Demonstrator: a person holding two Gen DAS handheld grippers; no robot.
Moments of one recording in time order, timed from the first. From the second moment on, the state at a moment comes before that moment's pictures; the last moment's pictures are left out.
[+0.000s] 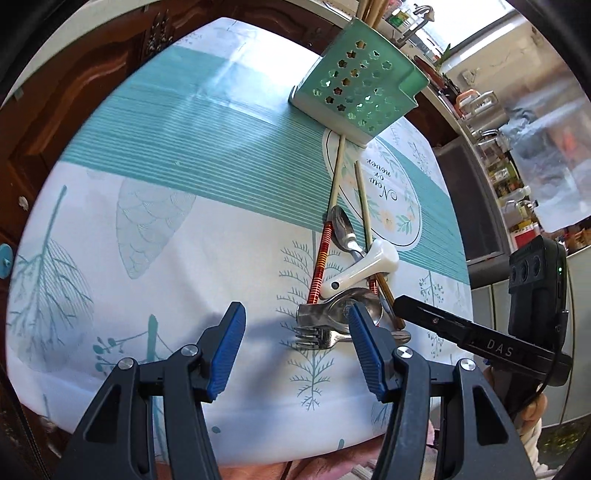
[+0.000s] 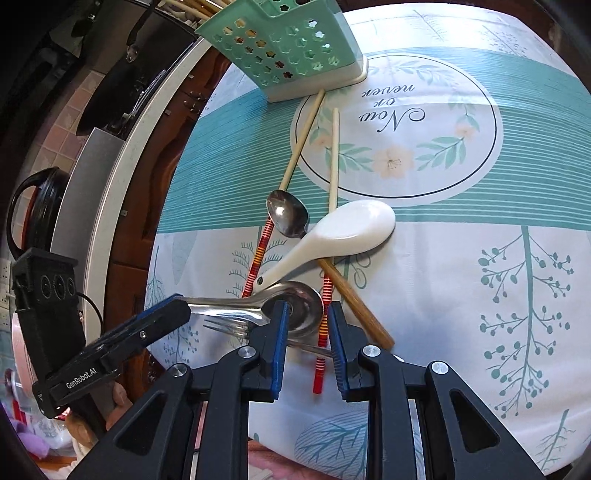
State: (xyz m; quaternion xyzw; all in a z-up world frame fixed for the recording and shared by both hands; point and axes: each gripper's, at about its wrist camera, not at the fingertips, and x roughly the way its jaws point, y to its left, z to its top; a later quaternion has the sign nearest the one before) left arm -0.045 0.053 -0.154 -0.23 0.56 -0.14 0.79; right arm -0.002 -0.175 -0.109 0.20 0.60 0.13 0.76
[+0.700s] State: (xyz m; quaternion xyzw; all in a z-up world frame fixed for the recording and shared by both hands) left arm -0.030 0.036 -0.181 -0.27 0.54 -0.15 0.79; right arm 0.001 -0.172 -0.112 0.19 0.60 0.17 0.76
